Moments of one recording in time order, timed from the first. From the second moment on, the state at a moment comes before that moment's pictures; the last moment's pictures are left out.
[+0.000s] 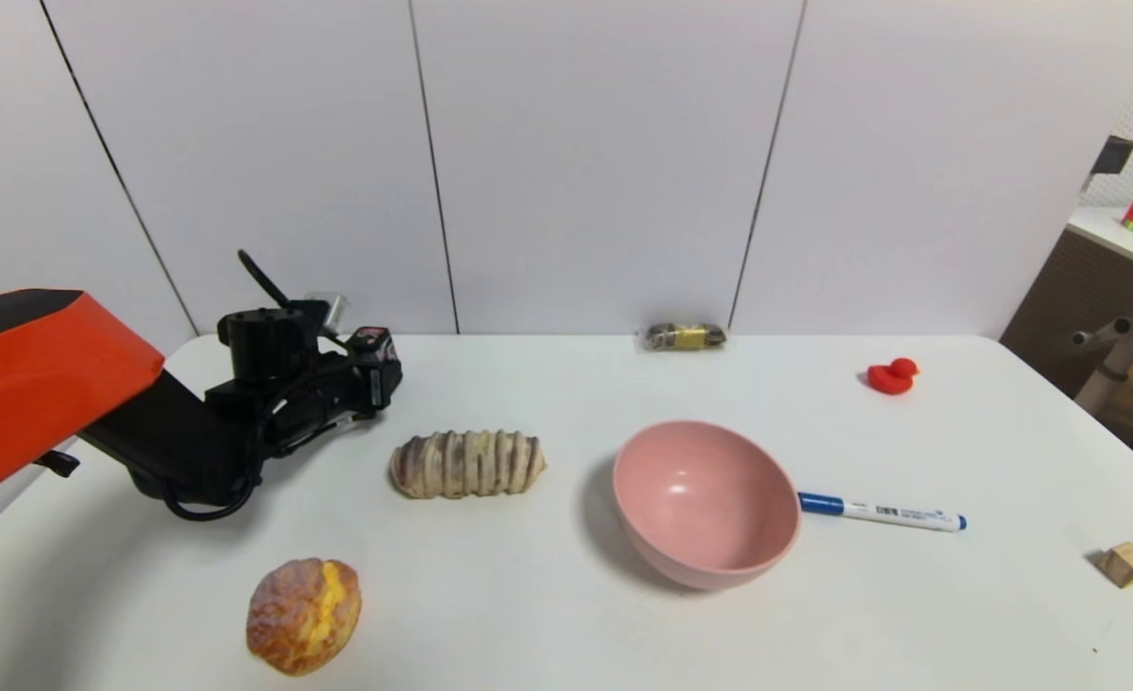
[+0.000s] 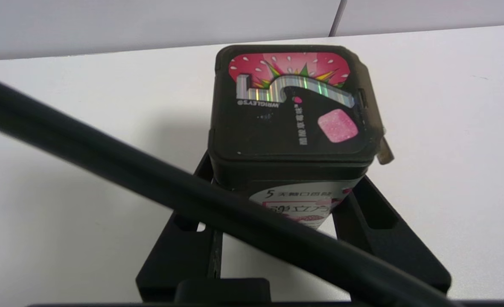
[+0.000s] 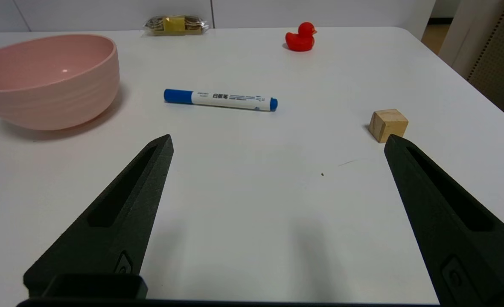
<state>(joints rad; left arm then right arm) -0.12 2.15 -0.95 -0.95 -0.10 -0.04 0.01 0.00 0.00 -0.03 0.00 0.01</state>
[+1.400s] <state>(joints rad) -0.57 1.83 -1.09 -0.50 -0.16 0.02 0.01 0.00 0.00 -0.03 0.00 0.01</state>
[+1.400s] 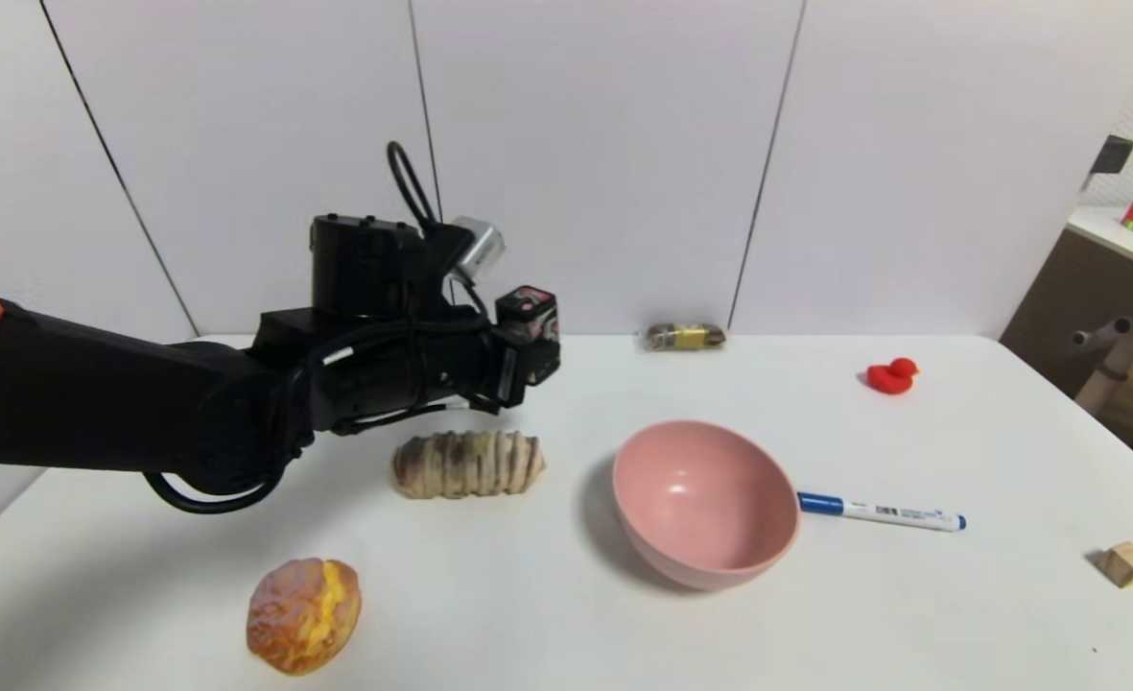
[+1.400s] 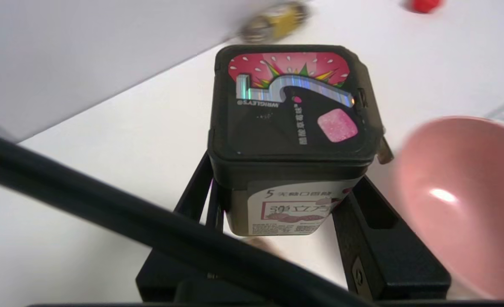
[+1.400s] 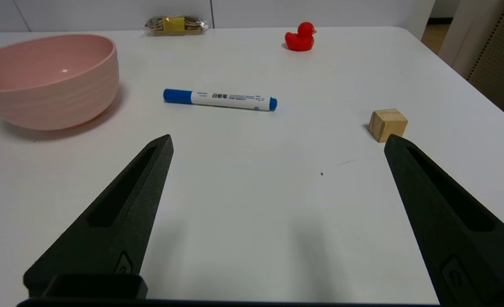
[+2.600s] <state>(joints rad) -0.89 1.97 -1.16 -0.46 -0.16 0.08 0.01 0.00 0.00 -0.03 0.00 0.01</state>
